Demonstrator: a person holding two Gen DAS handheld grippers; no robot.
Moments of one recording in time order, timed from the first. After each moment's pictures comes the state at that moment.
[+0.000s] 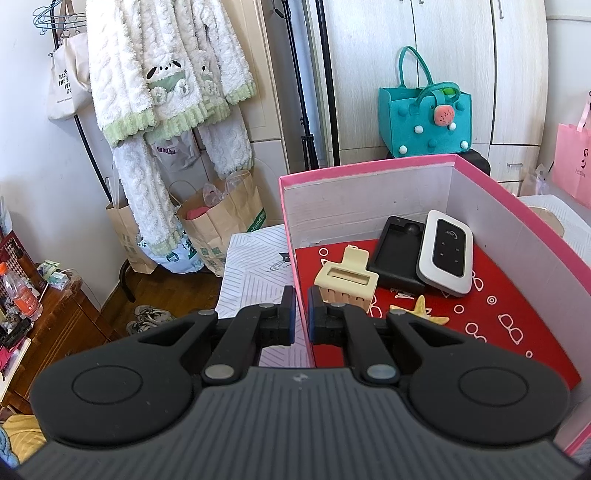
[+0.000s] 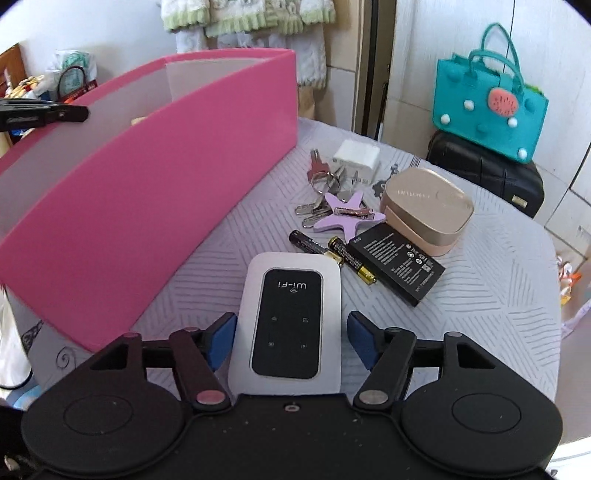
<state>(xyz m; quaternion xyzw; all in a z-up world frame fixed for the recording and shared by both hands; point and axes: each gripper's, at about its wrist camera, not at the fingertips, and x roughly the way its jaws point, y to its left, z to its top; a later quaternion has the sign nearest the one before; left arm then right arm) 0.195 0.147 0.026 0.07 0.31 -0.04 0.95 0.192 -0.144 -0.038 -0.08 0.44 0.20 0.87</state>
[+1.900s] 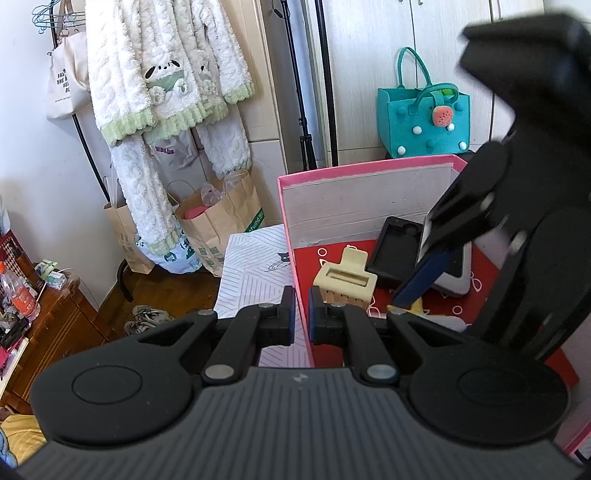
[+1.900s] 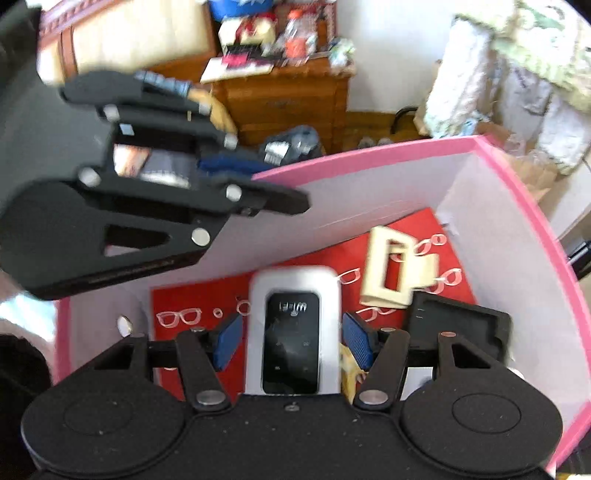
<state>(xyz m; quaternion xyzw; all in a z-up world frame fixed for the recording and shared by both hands) 0.198 0.150 0.025 0.08 0.31 -0.05 0.95 0.278 0.052 0.040 -0.25 0.44 0.51 0.69</state>
